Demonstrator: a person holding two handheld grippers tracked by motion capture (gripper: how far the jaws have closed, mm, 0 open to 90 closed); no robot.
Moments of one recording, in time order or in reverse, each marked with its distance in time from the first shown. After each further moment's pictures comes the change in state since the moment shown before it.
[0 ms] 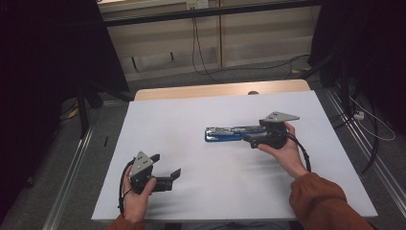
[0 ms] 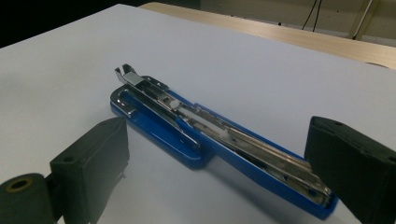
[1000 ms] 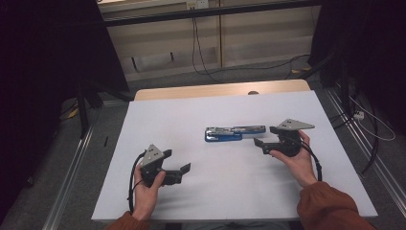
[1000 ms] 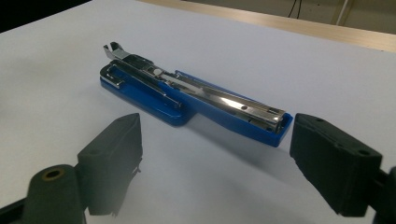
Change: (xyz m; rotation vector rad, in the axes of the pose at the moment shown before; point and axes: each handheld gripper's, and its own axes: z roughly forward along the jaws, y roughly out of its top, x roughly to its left) left arm -0.008 0.019 0.032 0.006 -0.053 0.004; right arm -0.007 -0.020 -0.033 0.008 -0.051 0.013
